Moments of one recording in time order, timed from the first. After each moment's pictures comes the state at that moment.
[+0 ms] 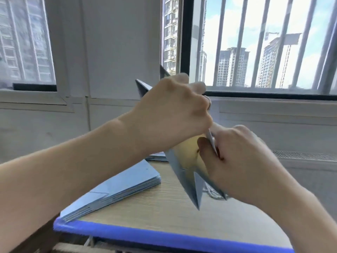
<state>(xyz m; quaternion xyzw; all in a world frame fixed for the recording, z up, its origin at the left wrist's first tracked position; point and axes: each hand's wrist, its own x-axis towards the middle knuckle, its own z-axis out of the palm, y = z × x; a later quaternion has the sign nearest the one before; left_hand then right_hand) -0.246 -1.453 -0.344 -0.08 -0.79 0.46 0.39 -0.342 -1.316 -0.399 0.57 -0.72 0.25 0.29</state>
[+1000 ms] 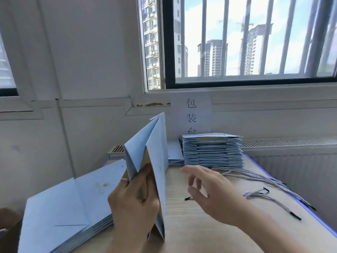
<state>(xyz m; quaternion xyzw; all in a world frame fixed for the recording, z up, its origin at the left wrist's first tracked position) -0.291 -1.540 -0.547 0.21 -0.75 -0.07 0.62 -0.446 -1.411 -0.533 0.61 -0.72 0.31 0.10</state>
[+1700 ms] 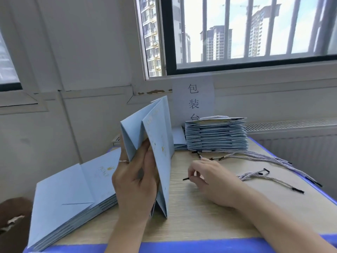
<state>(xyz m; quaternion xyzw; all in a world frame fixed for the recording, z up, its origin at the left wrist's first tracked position) -0.291 -1.531 -0.551 0.14 -0.70 -0.21 0.67 -0.461 -1.422 -0.562 0.63 -0.74 0.23 0.08</state>
